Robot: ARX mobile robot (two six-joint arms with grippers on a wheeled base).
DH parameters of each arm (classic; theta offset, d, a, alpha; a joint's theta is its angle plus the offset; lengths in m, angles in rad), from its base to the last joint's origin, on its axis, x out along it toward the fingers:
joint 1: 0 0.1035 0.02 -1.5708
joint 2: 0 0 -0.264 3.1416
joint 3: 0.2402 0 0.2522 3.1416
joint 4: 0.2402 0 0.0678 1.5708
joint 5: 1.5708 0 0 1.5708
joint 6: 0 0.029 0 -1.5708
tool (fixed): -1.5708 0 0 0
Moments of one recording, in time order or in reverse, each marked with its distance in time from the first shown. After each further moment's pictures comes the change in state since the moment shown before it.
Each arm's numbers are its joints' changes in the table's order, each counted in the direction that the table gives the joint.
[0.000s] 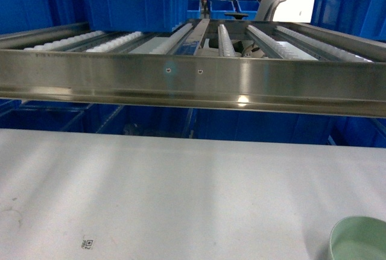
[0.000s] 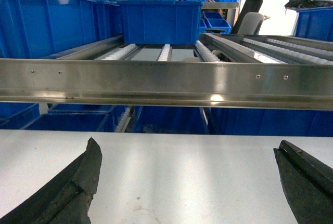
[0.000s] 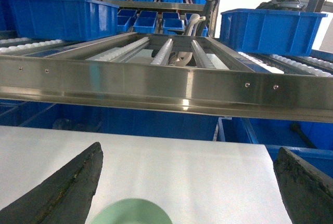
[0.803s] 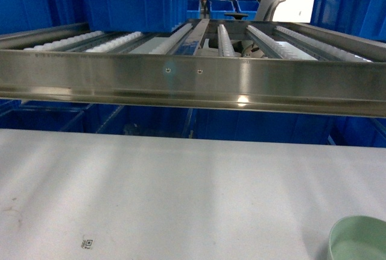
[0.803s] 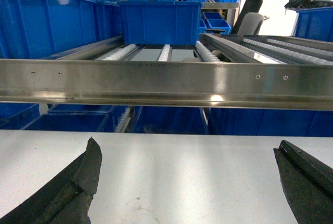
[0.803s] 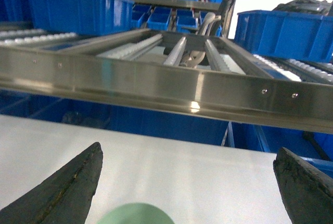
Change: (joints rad) left arm 0.000 0.000 0.000 0.000 0.000 0.000; right arm -0.006 0.183 0.008 -0.187 0.058 -0.023
